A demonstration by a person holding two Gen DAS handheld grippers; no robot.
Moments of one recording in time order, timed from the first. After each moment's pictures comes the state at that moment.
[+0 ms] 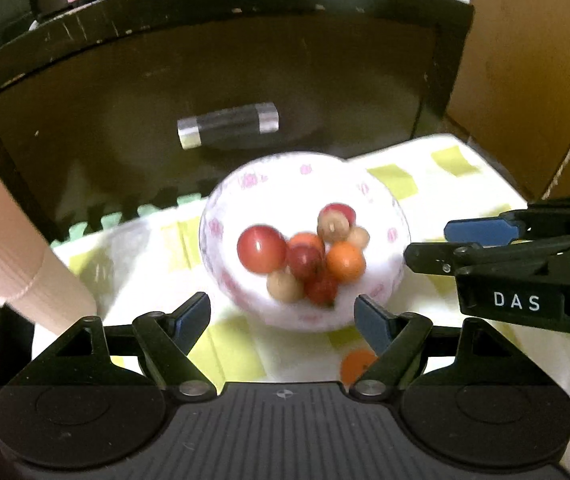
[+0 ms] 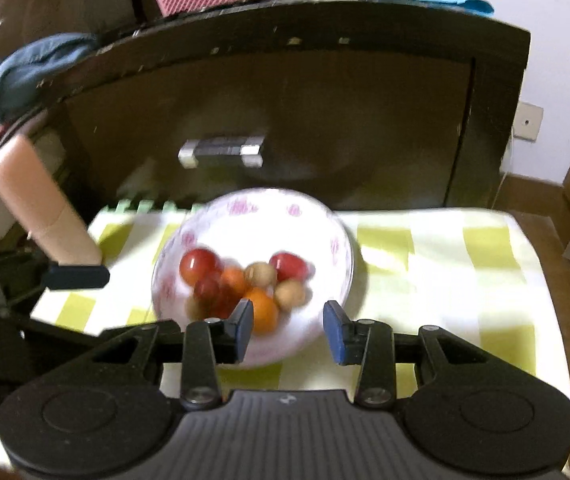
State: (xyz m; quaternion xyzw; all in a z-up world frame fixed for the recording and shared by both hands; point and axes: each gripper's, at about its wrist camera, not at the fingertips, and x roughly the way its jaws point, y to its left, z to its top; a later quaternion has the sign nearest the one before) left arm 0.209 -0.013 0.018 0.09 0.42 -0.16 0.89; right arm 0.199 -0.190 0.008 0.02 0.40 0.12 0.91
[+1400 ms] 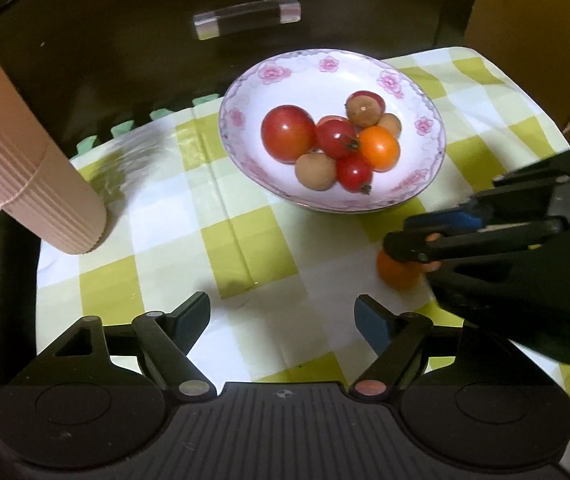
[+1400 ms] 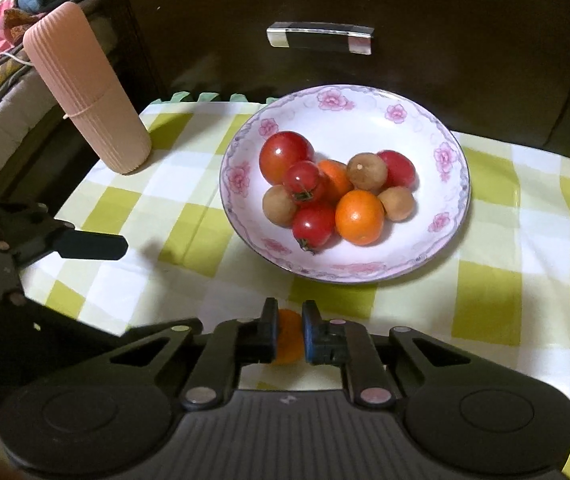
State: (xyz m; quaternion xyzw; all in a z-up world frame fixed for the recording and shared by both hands) left arm 0.201 0.003 -0.019 0.12 0.50 -0.14 0.85; right arm 0.203 -0.132 -0.036 -0.04 0.49 0.19 0.85
